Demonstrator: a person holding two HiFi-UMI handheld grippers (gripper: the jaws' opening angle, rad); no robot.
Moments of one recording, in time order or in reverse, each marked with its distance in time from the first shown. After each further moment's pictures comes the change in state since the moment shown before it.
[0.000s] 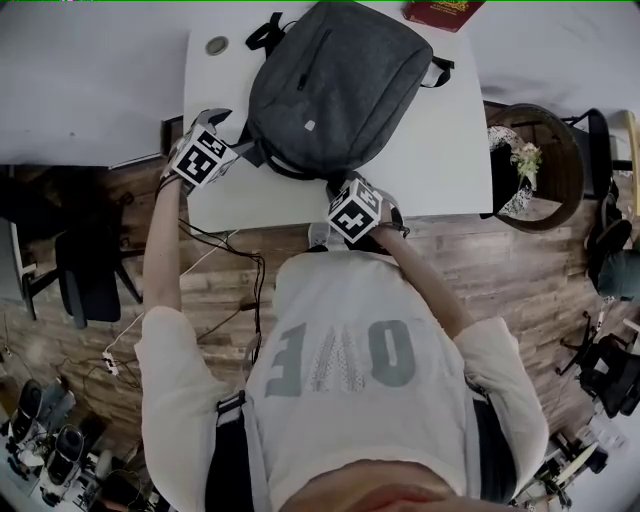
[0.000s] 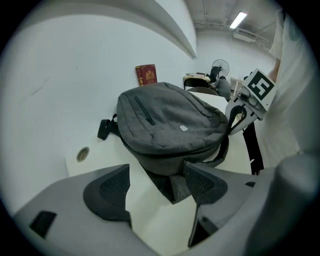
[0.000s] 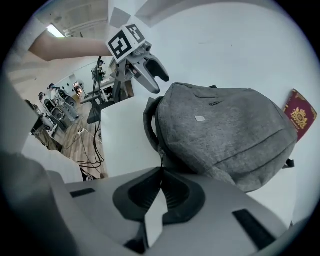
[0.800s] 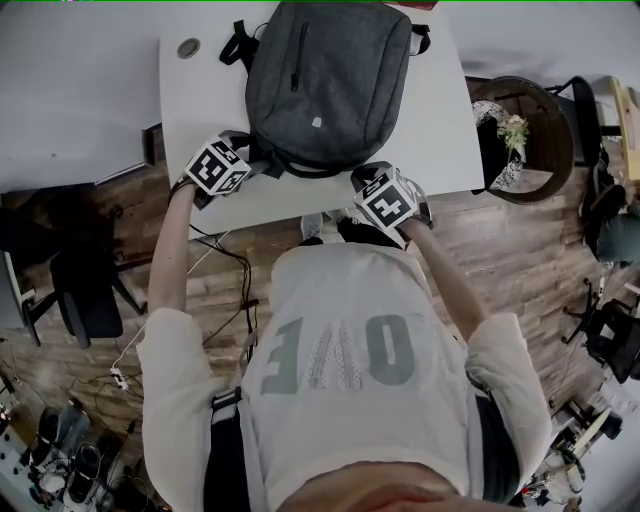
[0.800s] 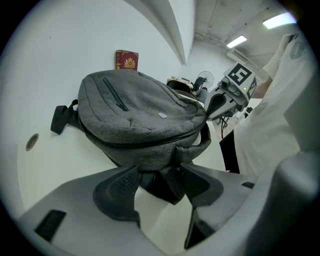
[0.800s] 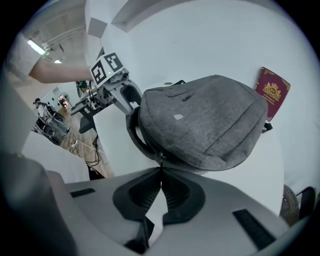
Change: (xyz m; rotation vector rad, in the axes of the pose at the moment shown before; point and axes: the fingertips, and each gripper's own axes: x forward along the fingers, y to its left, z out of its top) left arm 0.046 -0.098 0.005 -0.068 0.007 -0.334; right arm -0.049 -0.038 -0.057 0.180 0.035 -0.048
